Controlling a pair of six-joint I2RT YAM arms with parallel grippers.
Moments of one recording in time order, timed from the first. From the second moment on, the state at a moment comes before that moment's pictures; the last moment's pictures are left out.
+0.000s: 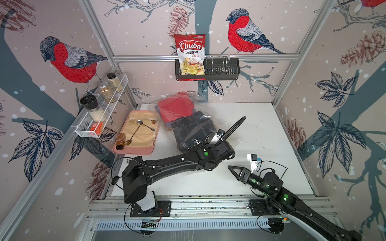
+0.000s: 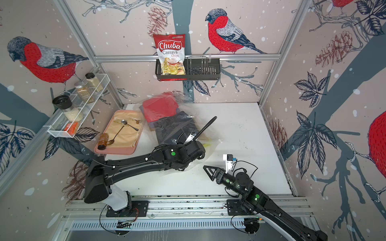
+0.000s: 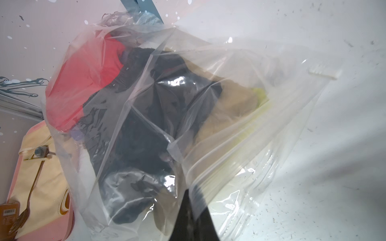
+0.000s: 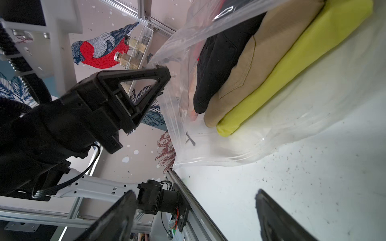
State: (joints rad) left arm -1.17 1.62 1.36 -0.73 -0.72 -0.43; right arm 0.91 0.11 0.00 0.01 -0.12 1.08
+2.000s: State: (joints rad) left arm -1.04 1.63 1.56 -0.83 -0.56 -0.37; right arm 1.01 1.72 0.50 1.11 0.38 1.34
